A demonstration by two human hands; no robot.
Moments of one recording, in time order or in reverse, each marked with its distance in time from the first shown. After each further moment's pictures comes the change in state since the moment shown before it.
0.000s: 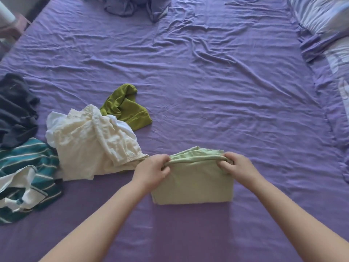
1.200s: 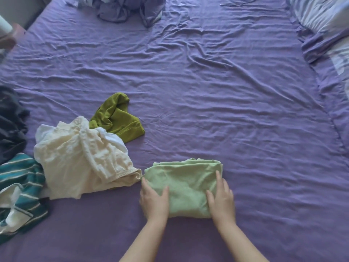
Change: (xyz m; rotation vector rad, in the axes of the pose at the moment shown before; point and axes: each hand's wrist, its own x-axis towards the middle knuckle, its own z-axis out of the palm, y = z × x) left_hand 0.005 0.012 0.093 -0.428 0.336 -0.704; right_hand -0.004 0.032 0.089 -0.102 0.257 0.166
